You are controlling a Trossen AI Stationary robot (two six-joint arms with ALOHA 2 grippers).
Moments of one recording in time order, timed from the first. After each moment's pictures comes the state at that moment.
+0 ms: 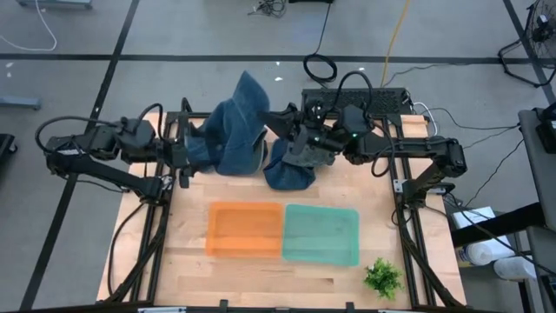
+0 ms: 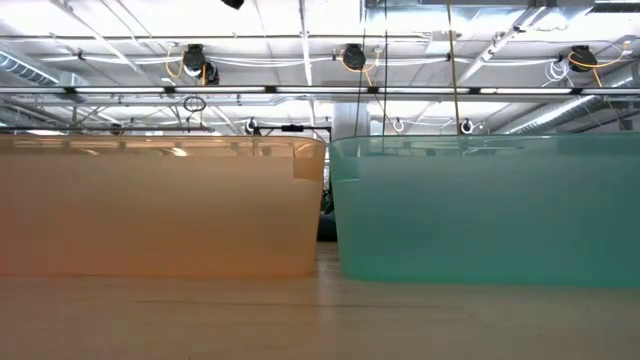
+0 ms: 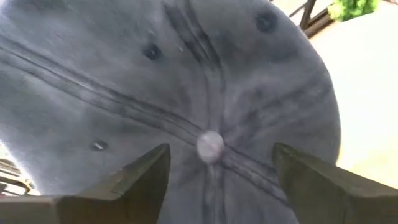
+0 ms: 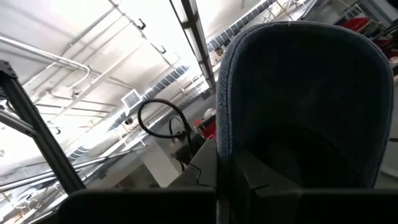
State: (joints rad) left arm -0.11 0.91 1.30 -0.70 -0.28 0.66; right arm -0.04 1.61 1.58 0.48 0.10 0.67
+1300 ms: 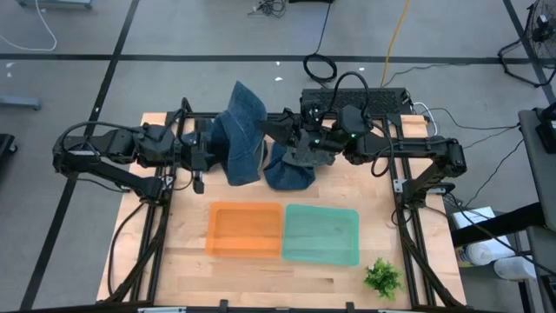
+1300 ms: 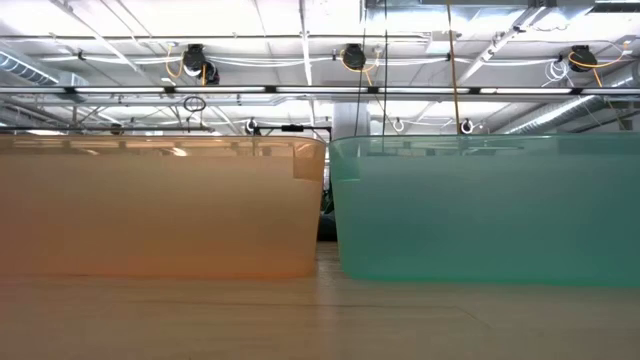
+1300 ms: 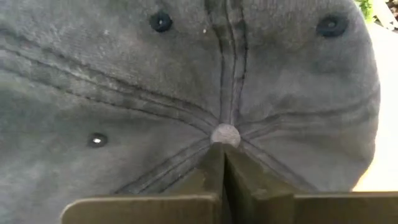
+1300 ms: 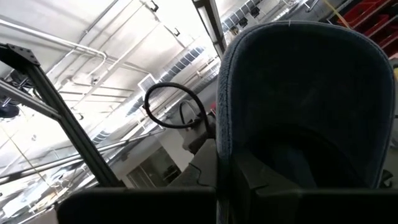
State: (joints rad) left arm -0.11 1.01 1.30 -0.62 -0.26 0.52; right arm -0.04 1.61 1.58 0.46 -0.01 0.72
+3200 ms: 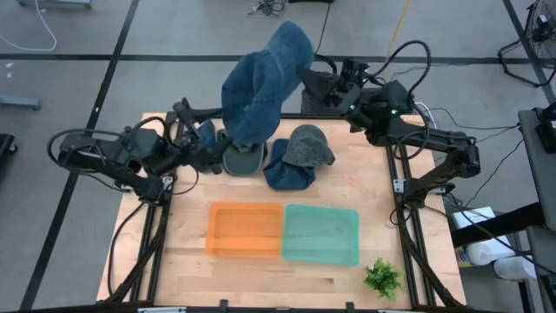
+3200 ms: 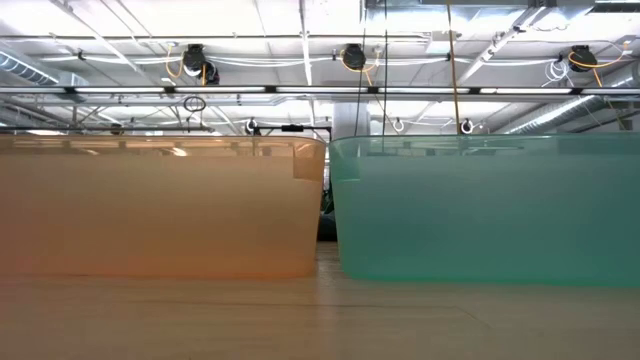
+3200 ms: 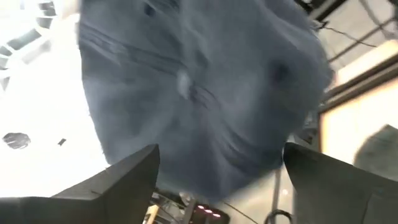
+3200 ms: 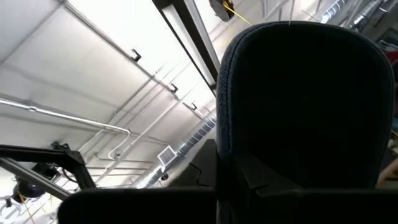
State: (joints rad) left arm -0.25 1.09 1.30 -0.12 -0.86 1.03; right arm -0.18 1.48 1.58 0.58 0.06 0.85
